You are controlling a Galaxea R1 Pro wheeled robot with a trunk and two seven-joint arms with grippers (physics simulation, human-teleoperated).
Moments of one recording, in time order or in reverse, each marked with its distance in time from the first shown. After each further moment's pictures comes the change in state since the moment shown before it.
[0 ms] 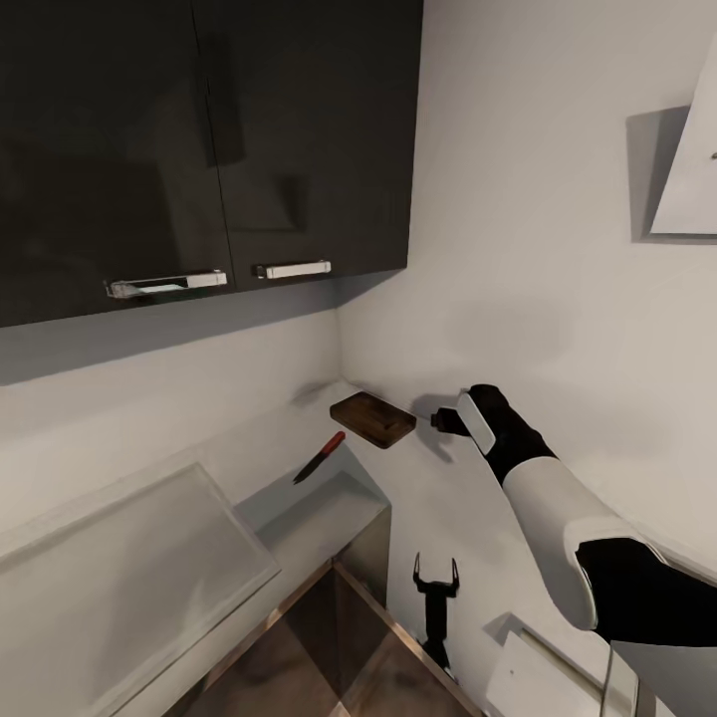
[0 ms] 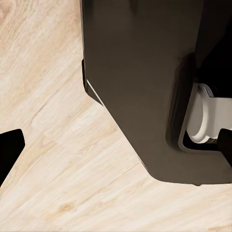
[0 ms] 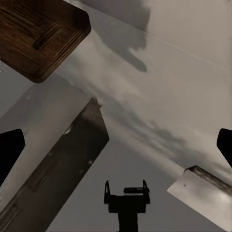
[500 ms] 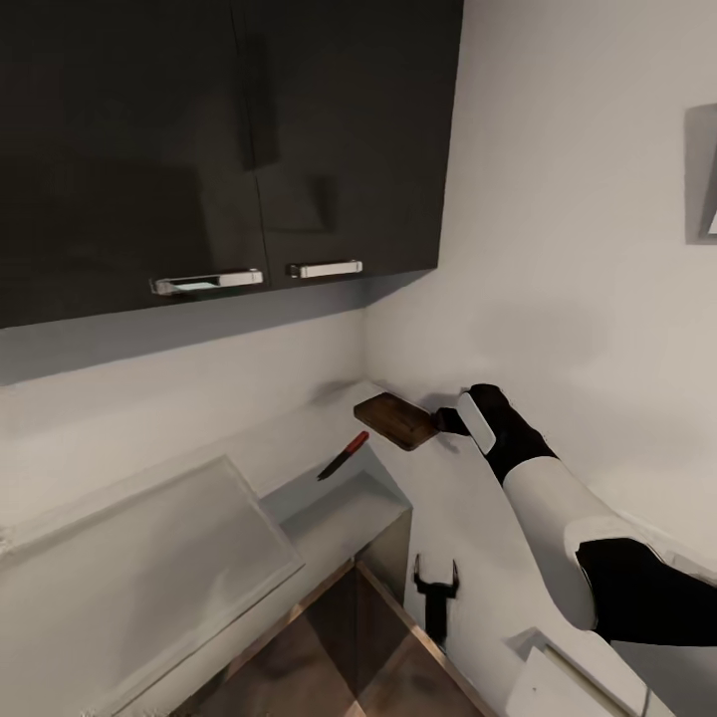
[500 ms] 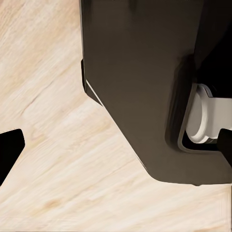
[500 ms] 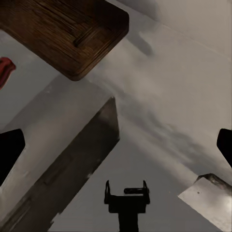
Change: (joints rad) left arm 0.000 -0.001 0.000 0.000 0.000 0.000 0.000; right arm 0.000 0.000 0.000 -0.003 0.000 0.000 0.000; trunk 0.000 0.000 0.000
